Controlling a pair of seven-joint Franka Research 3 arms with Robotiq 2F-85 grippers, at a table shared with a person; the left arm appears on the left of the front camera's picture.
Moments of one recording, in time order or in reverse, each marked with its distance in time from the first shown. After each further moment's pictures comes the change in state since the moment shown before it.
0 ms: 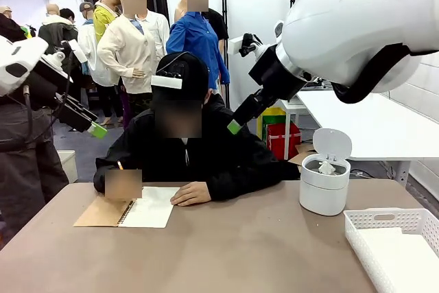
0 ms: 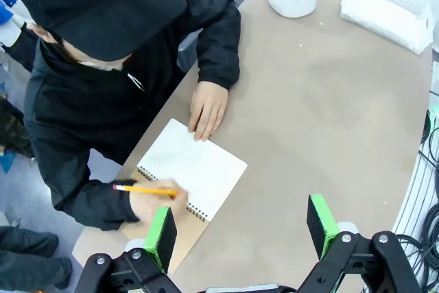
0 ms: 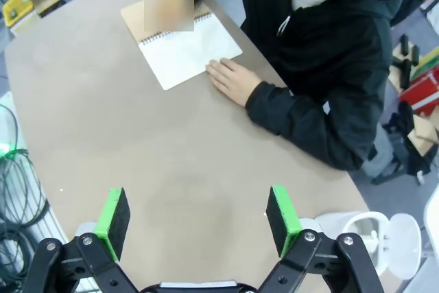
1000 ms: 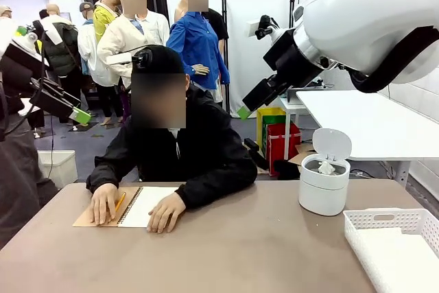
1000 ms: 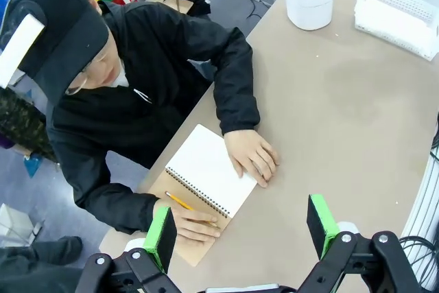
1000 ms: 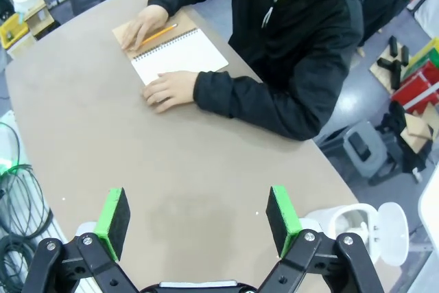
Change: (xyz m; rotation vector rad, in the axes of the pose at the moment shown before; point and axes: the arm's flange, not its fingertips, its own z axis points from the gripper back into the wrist) left arm -0.002 -0.007 0.042 0.093 -0.047 -0.029; right arm -0.006 -0.008 0.034 -0.029 -0.061 -0.037
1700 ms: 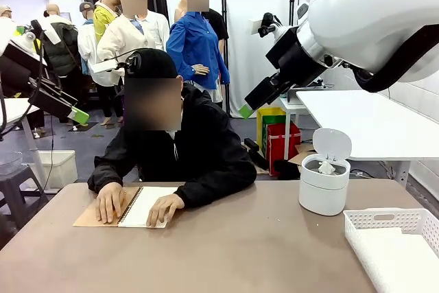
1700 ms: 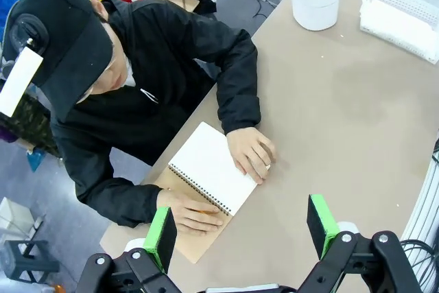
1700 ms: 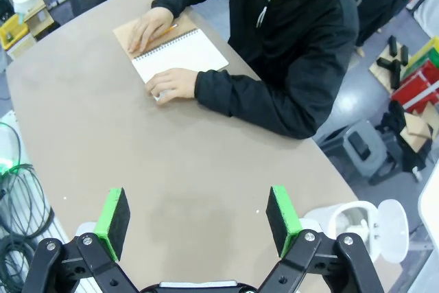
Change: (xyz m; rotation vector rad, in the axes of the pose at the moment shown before) left arm -0.002 -0.002 0.004 0.021 -0.001 0.023; right arm -0.002 0.001 0.007 0.000 -0.002 -0.004
